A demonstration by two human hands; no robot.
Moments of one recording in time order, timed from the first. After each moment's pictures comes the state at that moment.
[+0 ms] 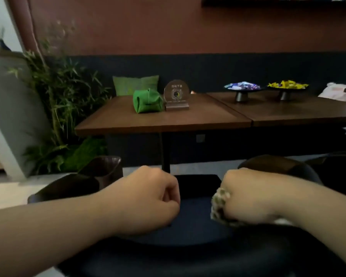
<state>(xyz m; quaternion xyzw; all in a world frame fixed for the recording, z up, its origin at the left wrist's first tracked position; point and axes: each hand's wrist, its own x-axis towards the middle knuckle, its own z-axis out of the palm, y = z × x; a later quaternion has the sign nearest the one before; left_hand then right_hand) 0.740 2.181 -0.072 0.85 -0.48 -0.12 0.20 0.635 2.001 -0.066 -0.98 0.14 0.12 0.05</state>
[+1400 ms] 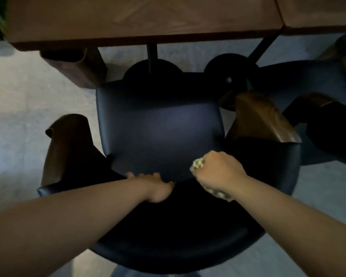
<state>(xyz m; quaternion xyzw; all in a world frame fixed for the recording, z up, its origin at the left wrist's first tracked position) 0.745 2.154 -0.168 0.78 -0.27 -0.54 -0.18 0.662 1.996 -0.109 -0.89 0.32 0.26 0.18</state>
